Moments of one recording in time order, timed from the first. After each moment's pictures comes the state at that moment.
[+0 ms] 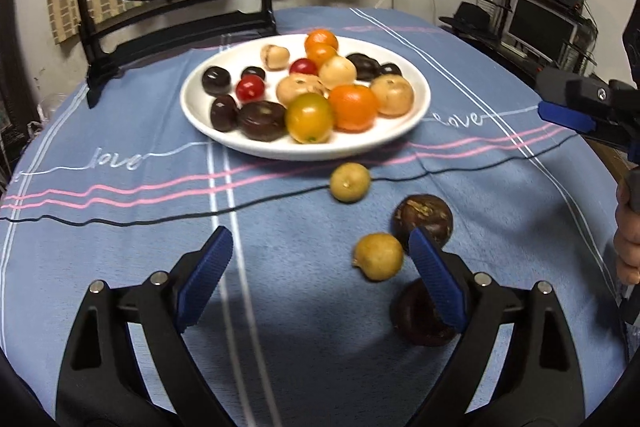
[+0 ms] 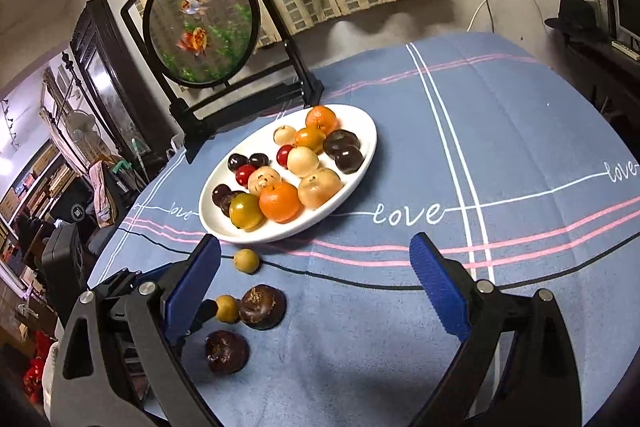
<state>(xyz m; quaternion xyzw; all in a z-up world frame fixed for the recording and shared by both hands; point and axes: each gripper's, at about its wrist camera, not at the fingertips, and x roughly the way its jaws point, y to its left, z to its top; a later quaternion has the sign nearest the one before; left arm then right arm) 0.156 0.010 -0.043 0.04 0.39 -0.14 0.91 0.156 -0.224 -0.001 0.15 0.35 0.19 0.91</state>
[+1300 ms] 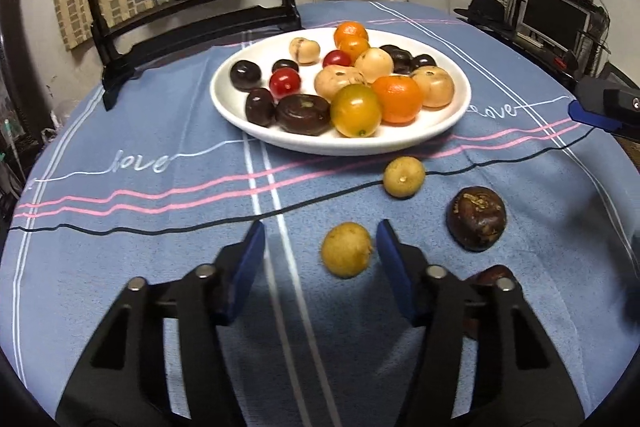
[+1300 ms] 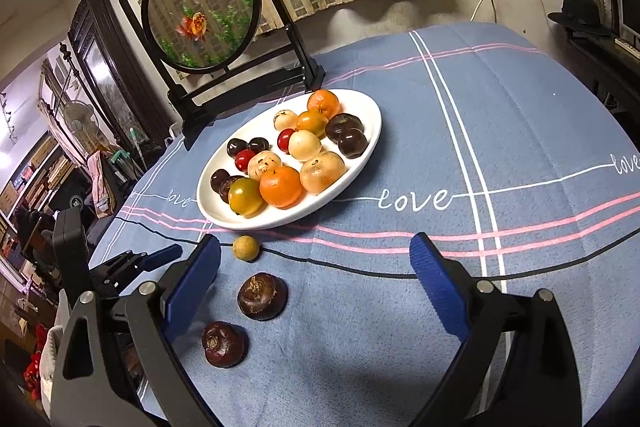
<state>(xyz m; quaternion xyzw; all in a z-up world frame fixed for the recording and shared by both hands) 0.170 0.028 -0.052 0.06 0.39 -0.11 0.91 0.157 -0.218 -0.006 0.14 0.36 0.19 0.90</state>
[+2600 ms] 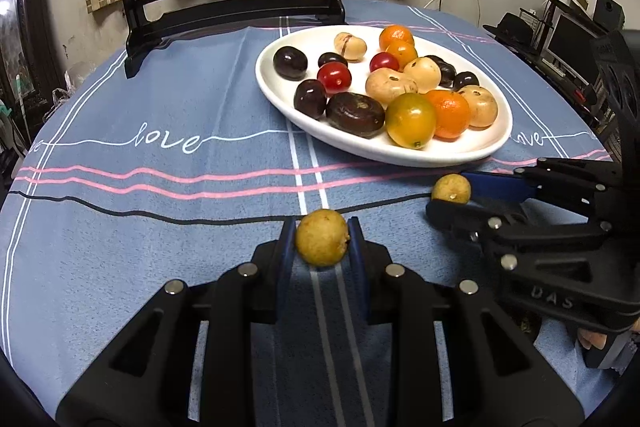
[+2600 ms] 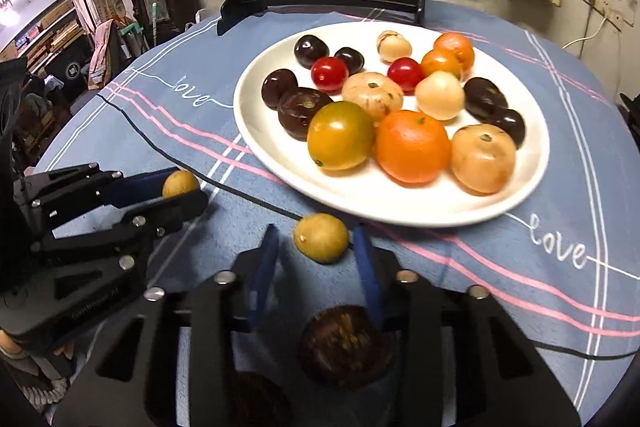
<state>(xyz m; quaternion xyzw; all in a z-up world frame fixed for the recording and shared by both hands) 0.186 0.057 -0.054 0.01 0.41 -0.07 0.91 0.205 -0.077 -0.052 -0.07 0.44 0.25 0.86</state>
